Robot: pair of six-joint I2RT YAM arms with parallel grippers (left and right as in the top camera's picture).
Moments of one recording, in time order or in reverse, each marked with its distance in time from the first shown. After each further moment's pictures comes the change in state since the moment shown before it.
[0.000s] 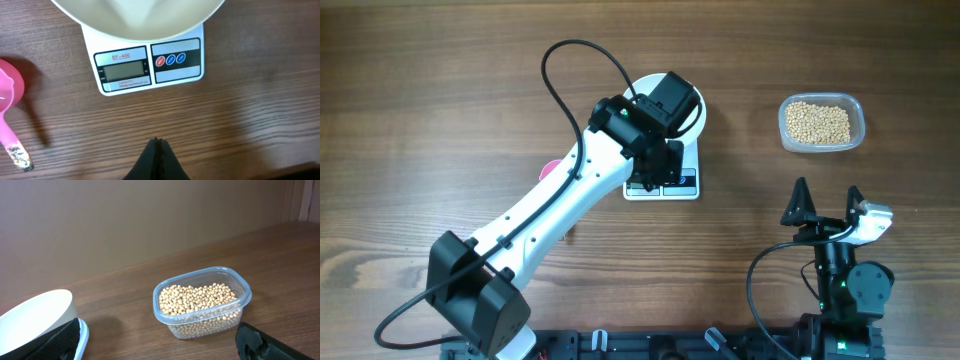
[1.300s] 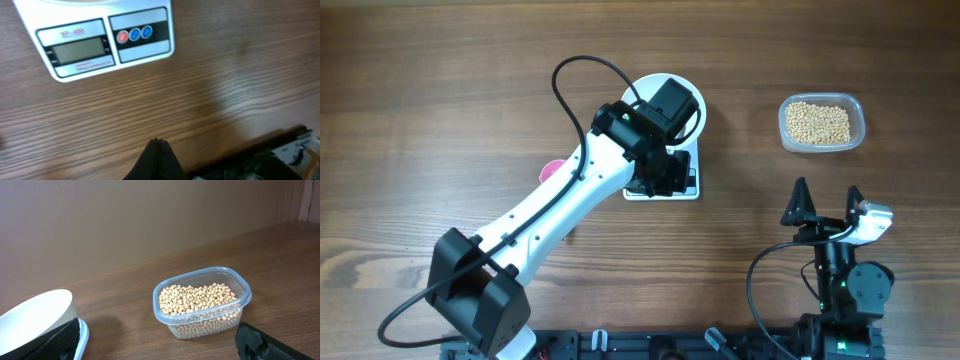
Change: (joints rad) left arm 0.000 0.000 -0.057 0.043 0.185 0.014; right arm 0.000 0.000 0.000 0.000 0.000 0.000
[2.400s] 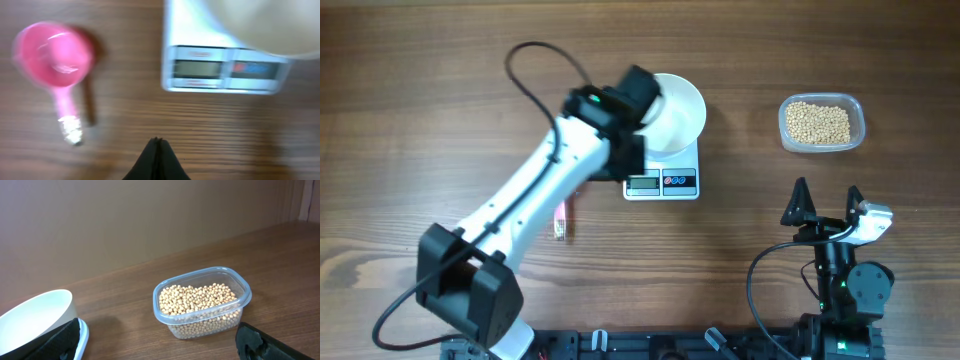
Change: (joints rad) left arm 0.177 0.000 -0.001 -0.149 -0.243 -0.040; right arm 0.000 0.000 0.000 0.000 0.000 0.000
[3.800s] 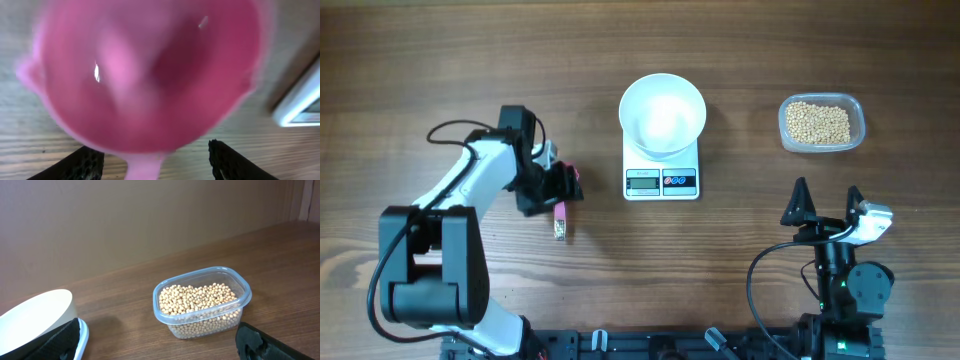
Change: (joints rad) left arm 0.488 -0.005 -0.552 0.438 0.366 0.294; right arm 0.000 0.001 0.000 0.000 0.000 0.000
